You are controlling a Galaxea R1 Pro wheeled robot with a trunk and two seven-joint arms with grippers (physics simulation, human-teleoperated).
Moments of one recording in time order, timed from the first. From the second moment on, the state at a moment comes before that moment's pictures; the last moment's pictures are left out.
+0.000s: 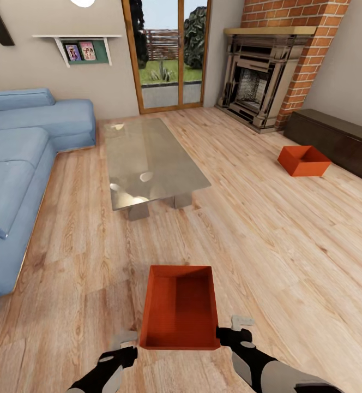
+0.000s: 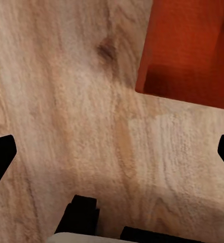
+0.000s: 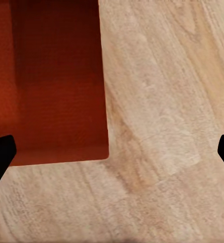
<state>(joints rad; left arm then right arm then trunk) -0.53 -0.08 -0.01 -0.23 0.15 0.03 0.20 -0.68 0.11 -0.01 -0.02 -0.04 -0.18 -0.15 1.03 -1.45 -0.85</state>
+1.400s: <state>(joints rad) -0.53 -0.11 -0.05 -0.23 -0.03 -0.18 0.20 -0.68 0.11 0.00 -0.02 -0.02 -0.18 -0.11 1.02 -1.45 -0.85</state>
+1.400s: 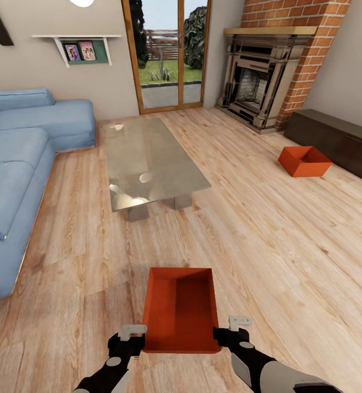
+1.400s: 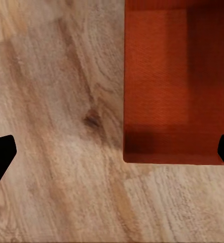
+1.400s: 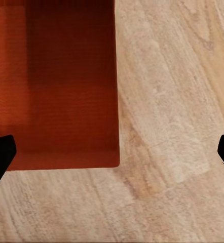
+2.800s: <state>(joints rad) -0.53 -0.11 -0.05 -0.22 -0.03 -0.19 0.20 -0.68 0.11 0.00 -0.02 -0.02 -0.18 -0.10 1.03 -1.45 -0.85</state>
